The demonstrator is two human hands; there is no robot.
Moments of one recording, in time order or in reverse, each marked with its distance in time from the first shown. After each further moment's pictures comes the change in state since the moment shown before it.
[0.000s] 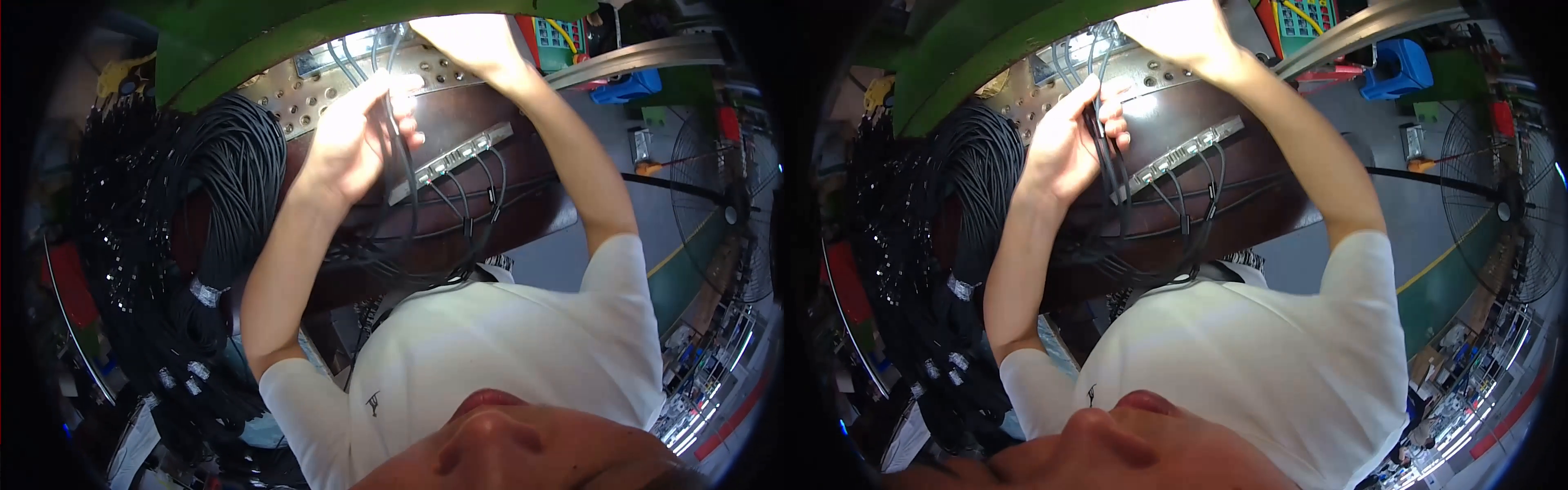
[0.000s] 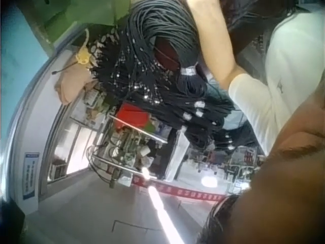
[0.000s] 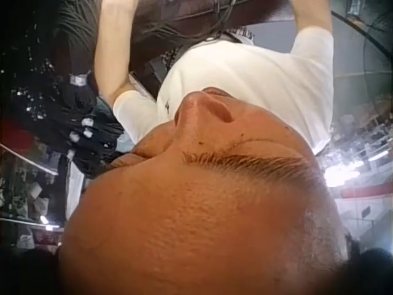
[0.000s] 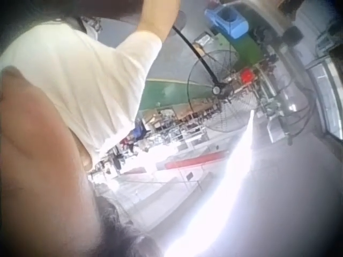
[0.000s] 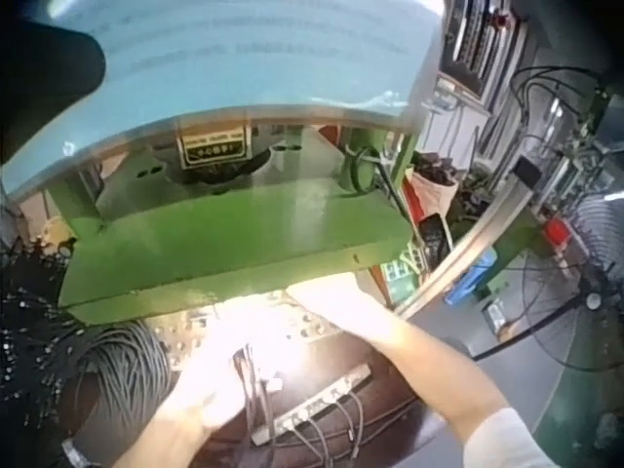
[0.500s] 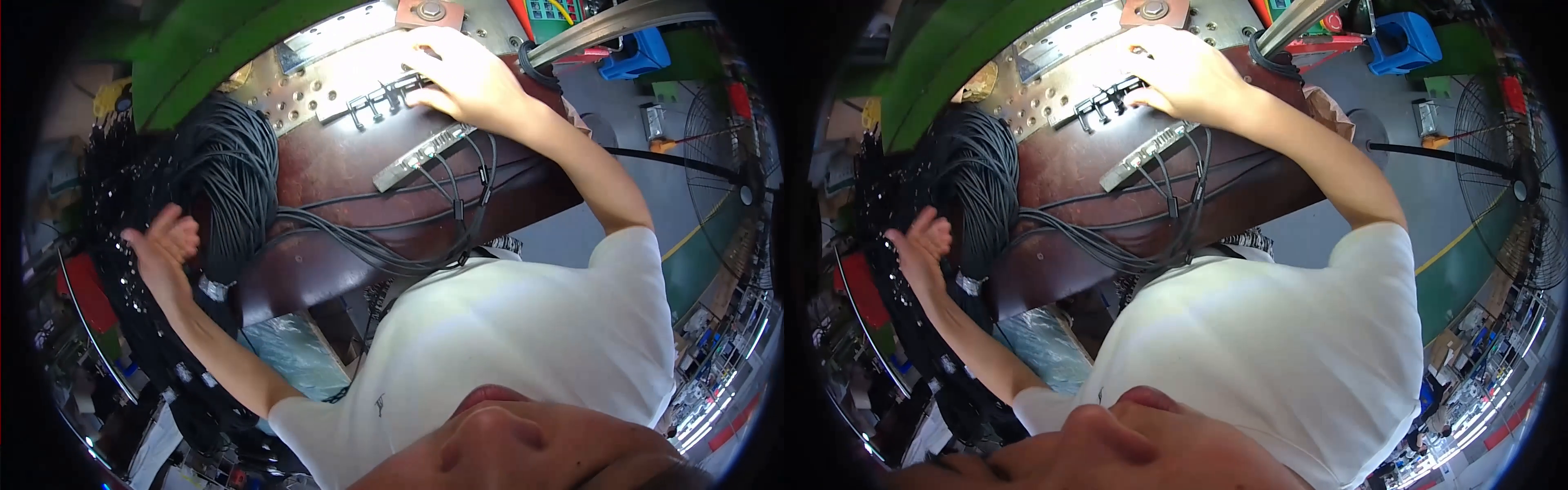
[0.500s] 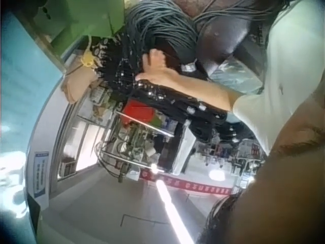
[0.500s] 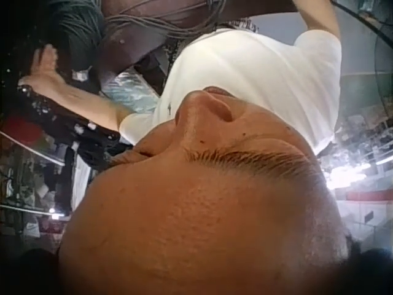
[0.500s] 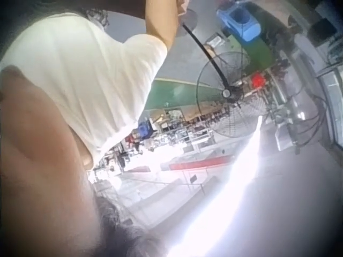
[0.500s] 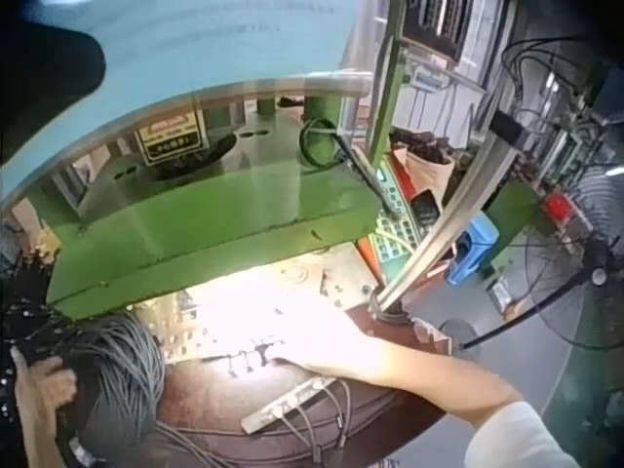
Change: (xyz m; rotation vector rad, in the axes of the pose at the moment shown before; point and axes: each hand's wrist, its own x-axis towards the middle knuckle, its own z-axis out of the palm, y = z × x) left_hand -0.173 0.101 -0.120 0.657 0.900 0.521; right_hand -0.051 -0.029 0.001 -0.117 0.074 -0.148
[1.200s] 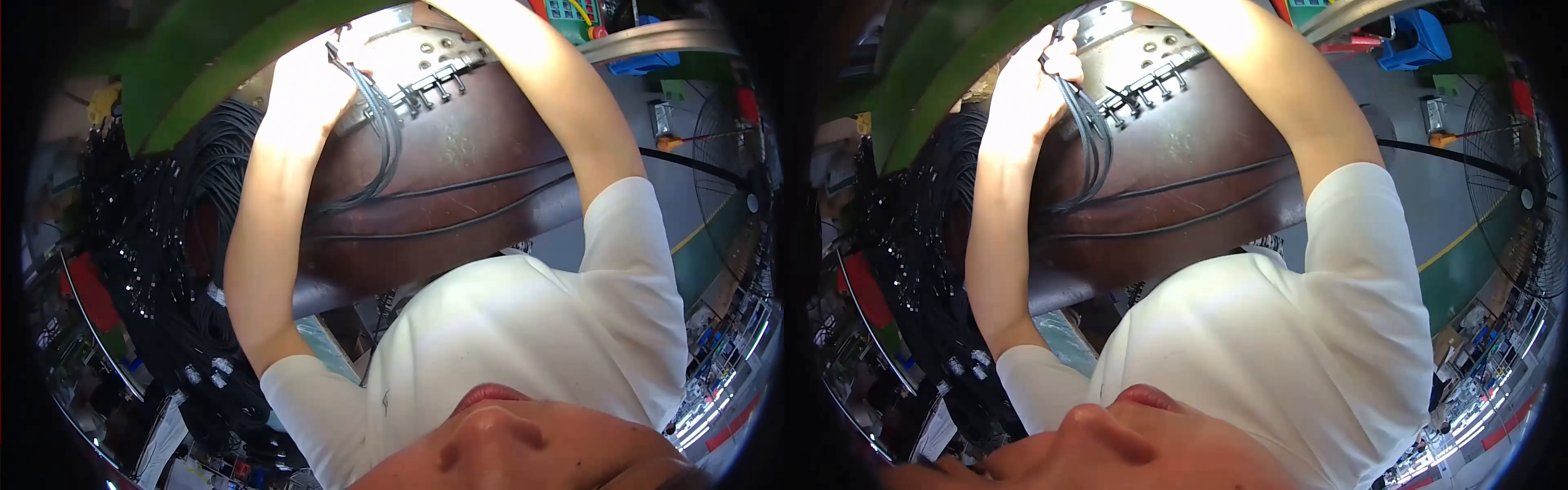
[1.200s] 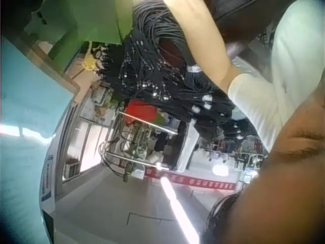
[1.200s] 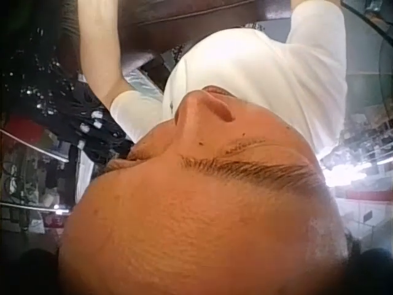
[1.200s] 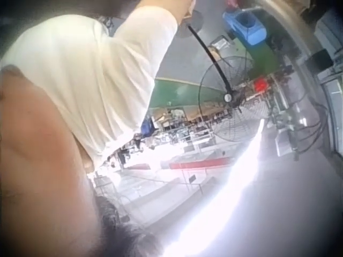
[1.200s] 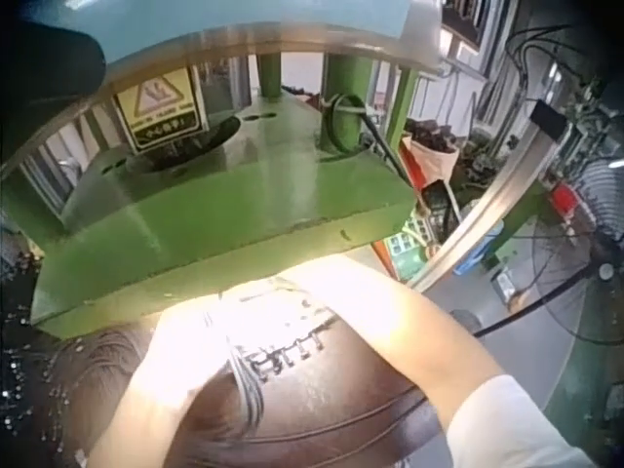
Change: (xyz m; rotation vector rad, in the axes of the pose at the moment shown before) left_hand 0.018 0.016 0.236 -0.758 -0.870 -0.503; right_hand 0.076 0.002 -0.033 0.285 -0.063 0.141
